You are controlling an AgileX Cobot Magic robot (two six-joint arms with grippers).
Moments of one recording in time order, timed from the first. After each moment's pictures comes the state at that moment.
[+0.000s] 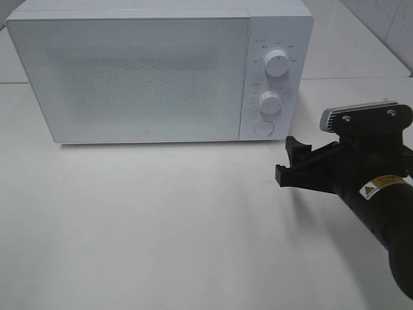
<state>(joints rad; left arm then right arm) 0.07 0.00 -0.52 -0.09 1.08 0.06 0.72 1.70 -0.28 0.68 -1.21 -0.22</state>
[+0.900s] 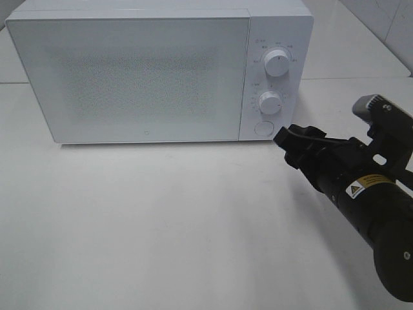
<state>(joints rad) 0.07 0.00 -0.52 -0.09 1.08 0.06 0.77 1.73 -0.31 0.72 -1.21 0.47</state>
